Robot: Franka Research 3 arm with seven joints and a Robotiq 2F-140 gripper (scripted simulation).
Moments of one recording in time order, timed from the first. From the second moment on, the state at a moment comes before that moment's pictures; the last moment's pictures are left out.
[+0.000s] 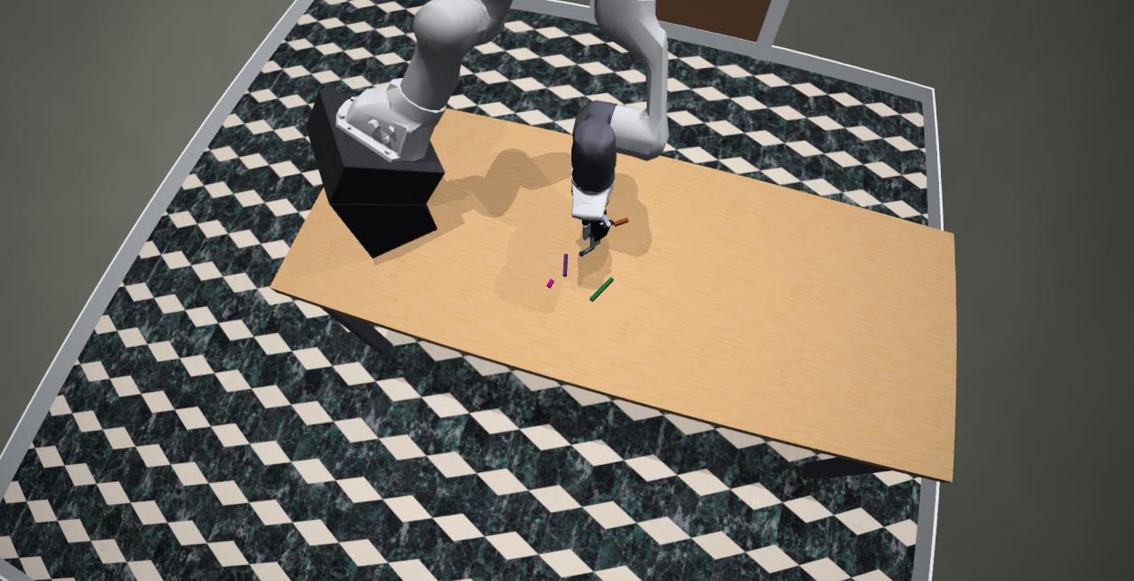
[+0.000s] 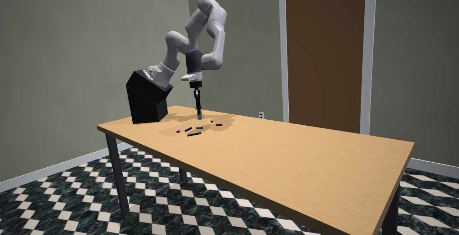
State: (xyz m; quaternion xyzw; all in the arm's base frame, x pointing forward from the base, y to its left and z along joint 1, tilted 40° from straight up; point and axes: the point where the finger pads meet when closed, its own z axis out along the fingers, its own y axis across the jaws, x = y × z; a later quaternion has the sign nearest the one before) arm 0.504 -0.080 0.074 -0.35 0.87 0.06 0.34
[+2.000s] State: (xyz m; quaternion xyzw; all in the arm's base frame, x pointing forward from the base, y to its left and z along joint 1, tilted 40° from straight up) arm 0.548 0.002 0.147 -0.27 0.90 0.11 0.33
